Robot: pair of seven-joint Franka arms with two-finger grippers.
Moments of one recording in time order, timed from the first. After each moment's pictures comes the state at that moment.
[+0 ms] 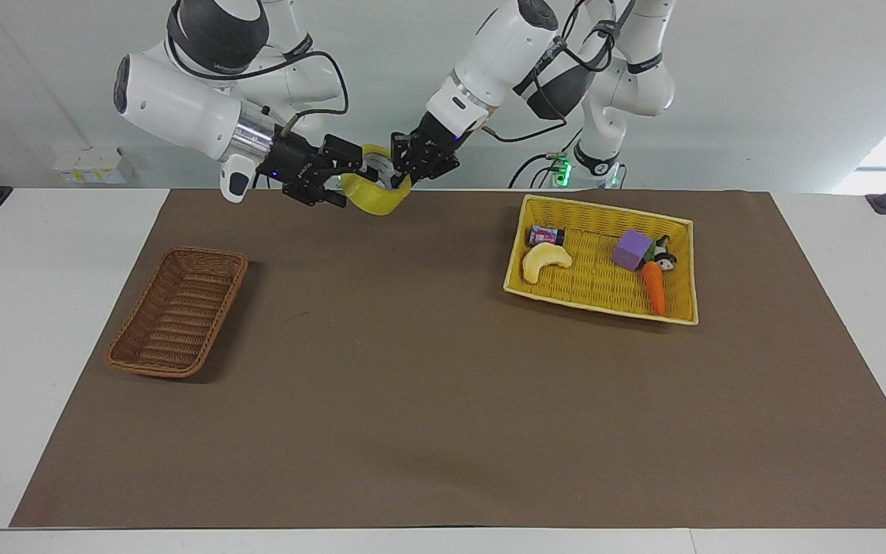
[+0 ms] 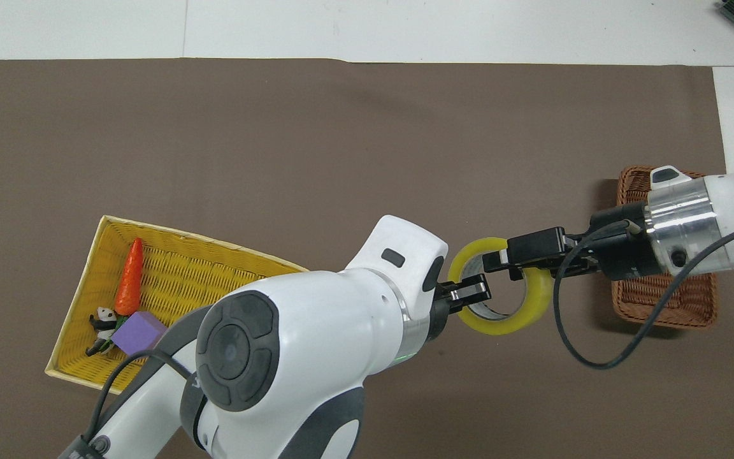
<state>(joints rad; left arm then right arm) -0.58 0.03 -0.26 -1.81 -0.50 2.33 -0.81 0.10 -0.10 -0.03 -1.93 0.84 1.65 -0.04</state>
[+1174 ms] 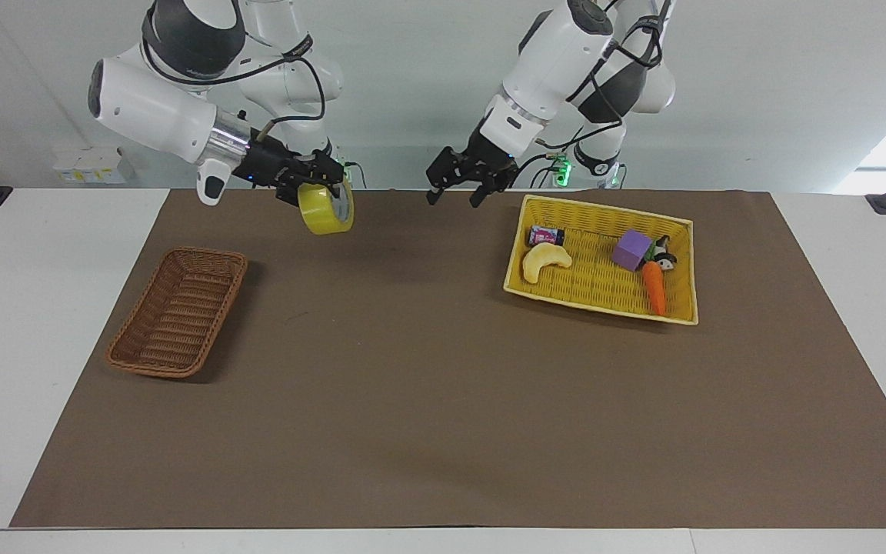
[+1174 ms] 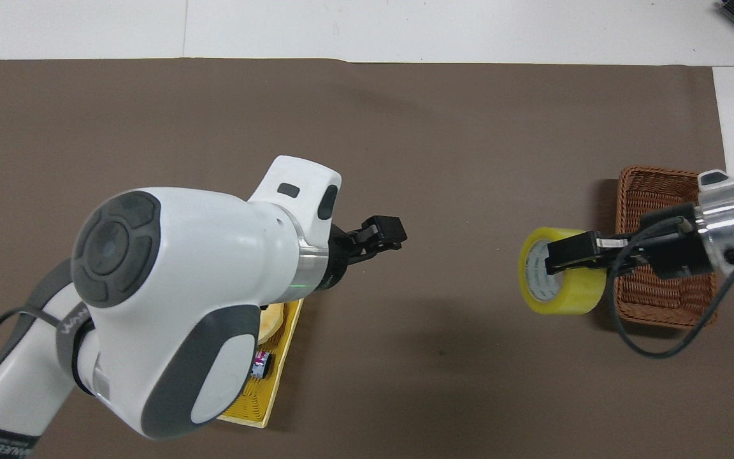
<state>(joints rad) -0.38 0.00 -0.23 -1.79 -0.37 2.06 -0.83 -0.04 -0.10 -0.04 -1.94 0.75 1.59 -0.09</state>
